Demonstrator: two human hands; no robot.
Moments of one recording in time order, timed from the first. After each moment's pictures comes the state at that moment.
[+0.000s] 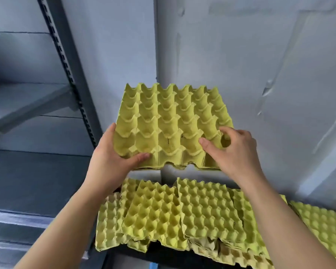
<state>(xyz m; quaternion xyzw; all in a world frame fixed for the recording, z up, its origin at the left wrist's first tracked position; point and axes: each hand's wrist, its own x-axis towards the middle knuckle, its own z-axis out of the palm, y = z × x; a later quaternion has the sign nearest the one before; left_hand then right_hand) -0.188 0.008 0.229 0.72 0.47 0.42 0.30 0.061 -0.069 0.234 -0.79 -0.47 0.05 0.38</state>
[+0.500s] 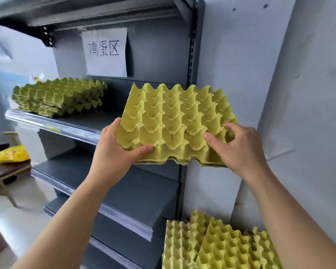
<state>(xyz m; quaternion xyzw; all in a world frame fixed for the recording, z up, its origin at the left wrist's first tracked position) -0.476 0.024 0.304 0.63 0.54 0.53 0.17 -0.208 0.012 0.331 -0.67 -0.61 0.02 0.42</state>
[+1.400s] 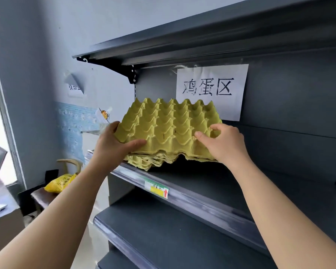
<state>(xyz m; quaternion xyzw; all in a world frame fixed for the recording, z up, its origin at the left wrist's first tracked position) -0.909 0.266 0.376 0.57 0.56 0.59 0.11 -0.635 0.283 0.407 -0.59 -0.67 0.07 0.44</state>
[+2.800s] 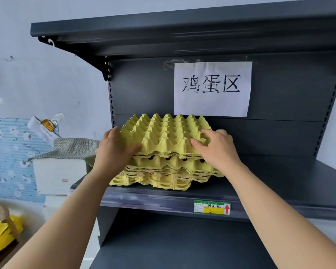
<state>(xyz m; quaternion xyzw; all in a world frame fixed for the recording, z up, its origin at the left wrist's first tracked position) -1.074 0.451 0.371 0.72 0.51 0.47 0.10 -0.822 0.371 0.383 -0.74 -0.56 -0.08 0.37</state>
